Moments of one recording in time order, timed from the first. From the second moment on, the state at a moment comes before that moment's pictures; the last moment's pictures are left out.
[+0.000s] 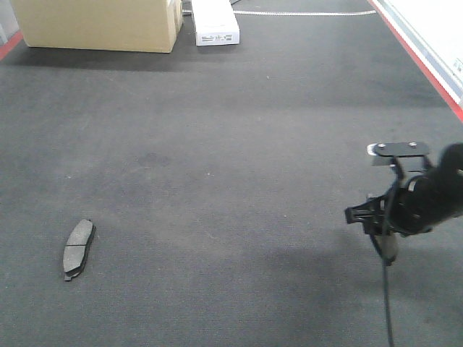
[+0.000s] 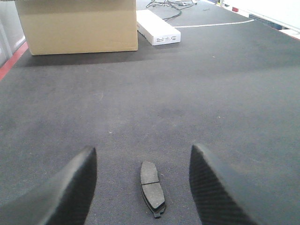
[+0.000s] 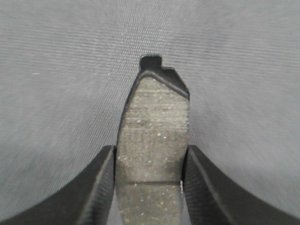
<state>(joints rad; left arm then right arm) -0.19 0.16 -0.49 0.07 0.64 -0.10 0.09 1.65 -0.96 0.06 0.60 -0.05</state>
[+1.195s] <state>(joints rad) -0.19 0.16 -0.49 0.07 0.64 -0.10 0.09 1.00 -0.85 -0.04 0.54 -0.03</state>
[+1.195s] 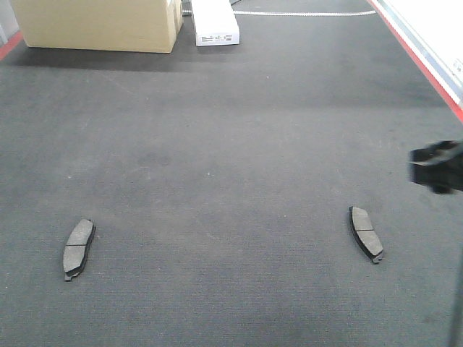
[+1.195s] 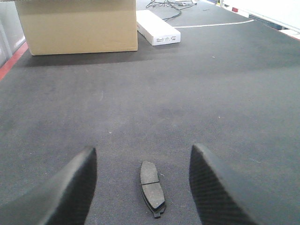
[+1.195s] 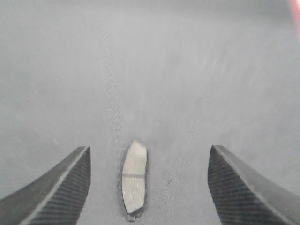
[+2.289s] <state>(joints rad) -0.19 0.16 -0.49 0.07 0.64 -0.10 0.09 0.16 -0.49 -0.04 0.49 -0.08</state>
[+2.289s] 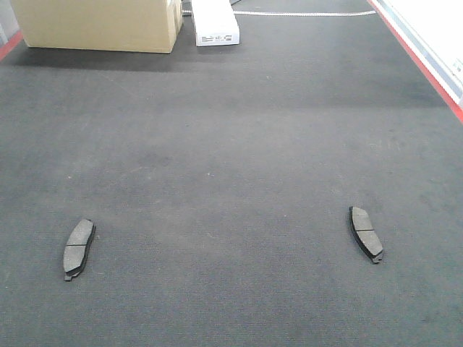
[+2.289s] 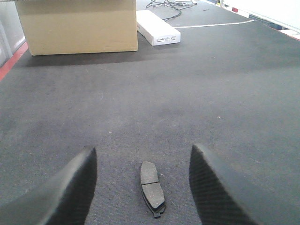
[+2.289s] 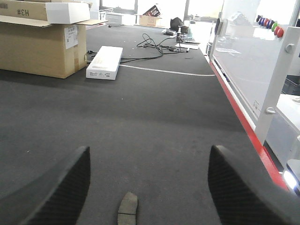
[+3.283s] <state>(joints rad) -0.19 0.16 -0.49 0.07 0.64 -0.10 0.09 0.16 -0.49 -0.04 0.49 -0.08</state>
